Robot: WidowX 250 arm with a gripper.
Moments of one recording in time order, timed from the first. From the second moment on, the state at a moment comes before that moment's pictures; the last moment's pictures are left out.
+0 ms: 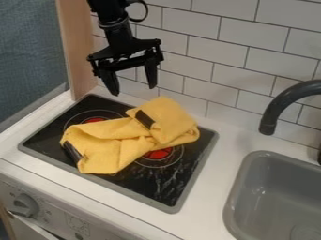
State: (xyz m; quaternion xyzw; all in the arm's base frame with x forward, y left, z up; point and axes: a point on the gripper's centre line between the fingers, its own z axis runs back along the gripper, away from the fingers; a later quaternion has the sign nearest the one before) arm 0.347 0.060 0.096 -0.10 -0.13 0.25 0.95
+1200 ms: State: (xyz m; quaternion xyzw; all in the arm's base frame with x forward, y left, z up) arm 0.279 0.115 0.048 0.00 -0.10 0.38 0.92
